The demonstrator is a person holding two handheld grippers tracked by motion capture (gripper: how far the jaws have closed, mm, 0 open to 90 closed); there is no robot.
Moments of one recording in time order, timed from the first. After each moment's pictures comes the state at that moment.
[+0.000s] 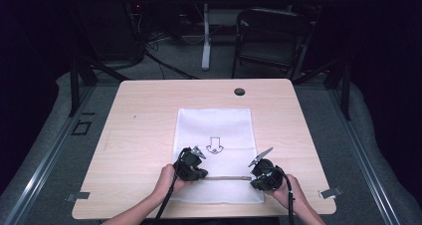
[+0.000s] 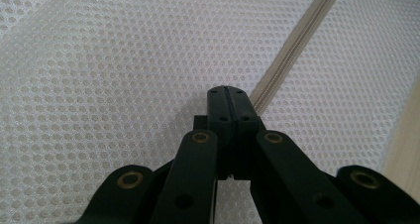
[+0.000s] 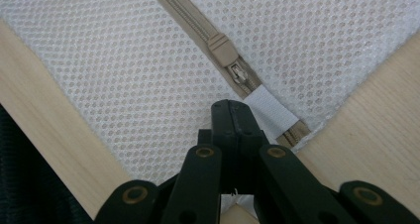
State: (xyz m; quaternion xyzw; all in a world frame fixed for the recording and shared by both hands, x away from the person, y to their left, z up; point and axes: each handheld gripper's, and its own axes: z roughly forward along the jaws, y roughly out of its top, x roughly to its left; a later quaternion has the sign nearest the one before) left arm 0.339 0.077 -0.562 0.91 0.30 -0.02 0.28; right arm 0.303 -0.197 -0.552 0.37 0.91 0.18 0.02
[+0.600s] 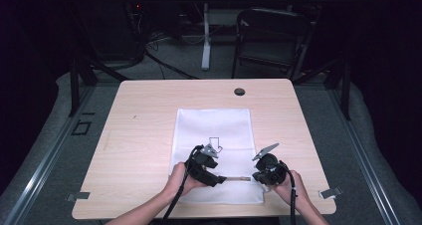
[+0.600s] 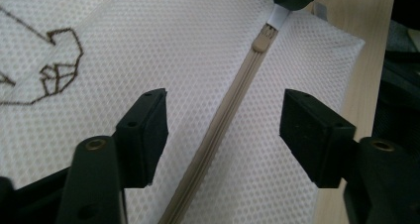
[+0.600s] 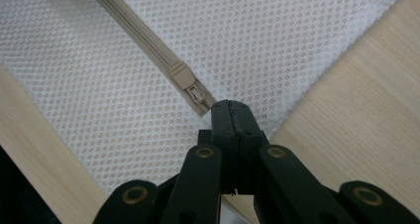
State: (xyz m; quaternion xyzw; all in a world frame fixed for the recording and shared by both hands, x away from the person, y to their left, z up) left arm 0.333 0.034 -0.541 0.91 0.23 -0.02 0.34; right arm 0.312 -0.207 -0.542 0.38 0.90 0.21 0.06
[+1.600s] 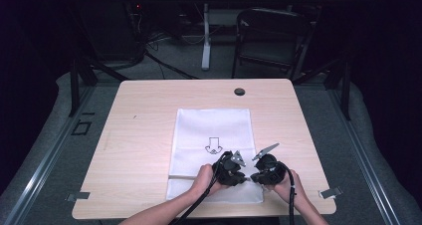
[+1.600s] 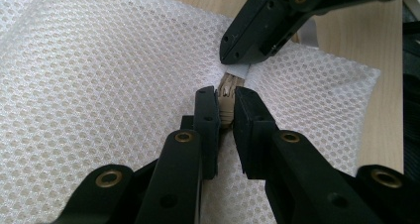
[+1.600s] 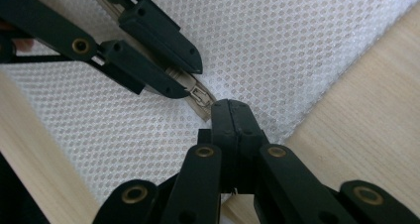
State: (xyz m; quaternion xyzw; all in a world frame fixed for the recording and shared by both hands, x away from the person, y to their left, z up) left arm 0.332 -0.033 -0.569 0.93 0.16 -0.02 0.33; right arm 0.318 -0.211 -0.556 0.39 0.89 0.23 0.02
